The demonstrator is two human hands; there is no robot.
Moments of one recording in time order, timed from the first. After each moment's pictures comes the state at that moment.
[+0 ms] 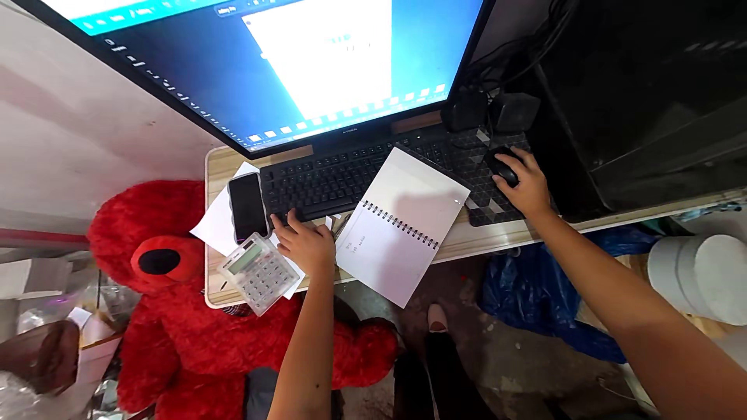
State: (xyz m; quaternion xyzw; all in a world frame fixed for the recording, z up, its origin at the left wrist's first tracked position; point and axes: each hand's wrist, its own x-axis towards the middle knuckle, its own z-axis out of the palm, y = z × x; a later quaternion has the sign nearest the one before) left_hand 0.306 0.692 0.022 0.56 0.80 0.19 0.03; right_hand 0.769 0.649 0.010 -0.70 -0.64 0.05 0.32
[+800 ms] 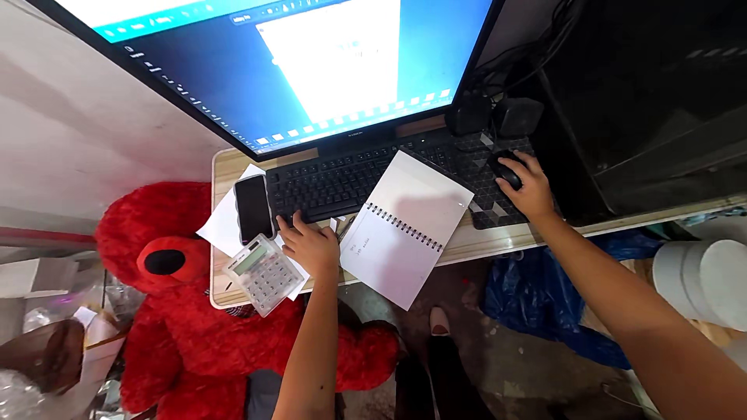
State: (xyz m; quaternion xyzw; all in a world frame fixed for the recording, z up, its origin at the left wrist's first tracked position) left_hand 0.306 0.692 0.023 0.57 0.80 0.20 0.04; right_hand 0.767 0.650 0.011 -0.69 -0.64 0.05 0.33
